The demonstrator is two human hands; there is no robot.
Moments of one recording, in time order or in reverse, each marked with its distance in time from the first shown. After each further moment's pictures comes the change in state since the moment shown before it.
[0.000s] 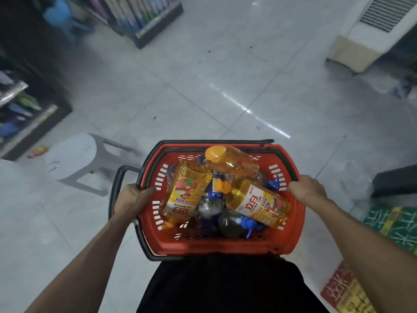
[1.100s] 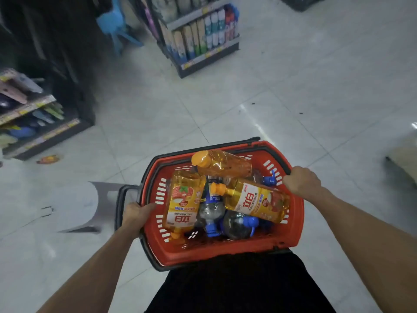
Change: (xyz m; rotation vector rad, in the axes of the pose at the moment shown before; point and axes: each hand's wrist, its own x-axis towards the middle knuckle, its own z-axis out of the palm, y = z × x) left_hand 0.381 0.245 -0.104 -0.517 0.054 -0.406; right_hand 0.352 -0.524 -0.180 -0.362 -0.017 -0.423
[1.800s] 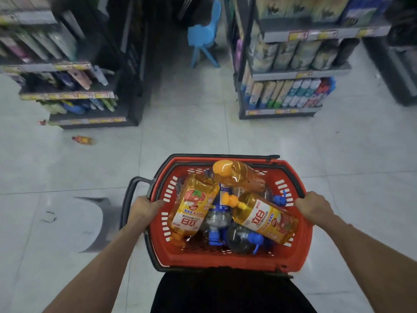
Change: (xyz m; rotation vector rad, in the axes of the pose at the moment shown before) left_hand 0.226 0.265 -0.094 -0.206 0.165 -0.070; right_hand 0.310 -0.374 -0.167 -0.169 -0.086 -0.202
